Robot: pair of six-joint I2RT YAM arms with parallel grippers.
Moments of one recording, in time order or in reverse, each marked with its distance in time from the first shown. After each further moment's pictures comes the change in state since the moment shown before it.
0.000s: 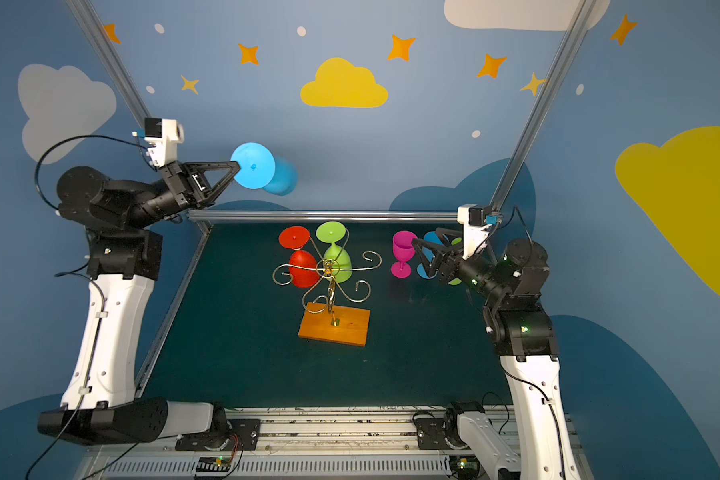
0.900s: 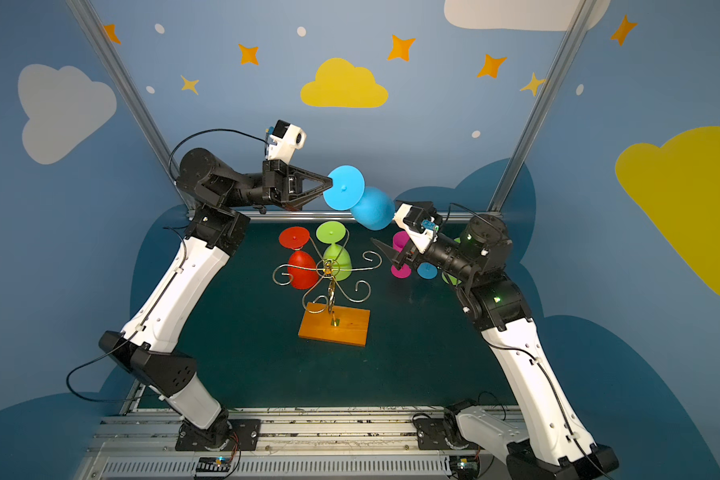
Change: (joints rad) left arm -0.365 0.291 0.198 0.112 0.085 -0.215; right arm 0.267 0.177 0.066 0.131 0.094 -0.647
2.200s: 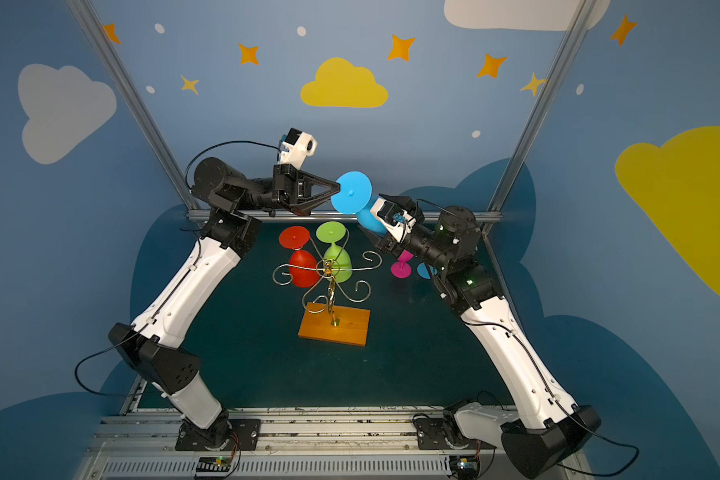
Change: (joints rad) left arm -0.023 0.015 -0.067 0.154 -0.002 -0.122; right arm 0.075 0.098 0.006 0.111 0.133 -0.066
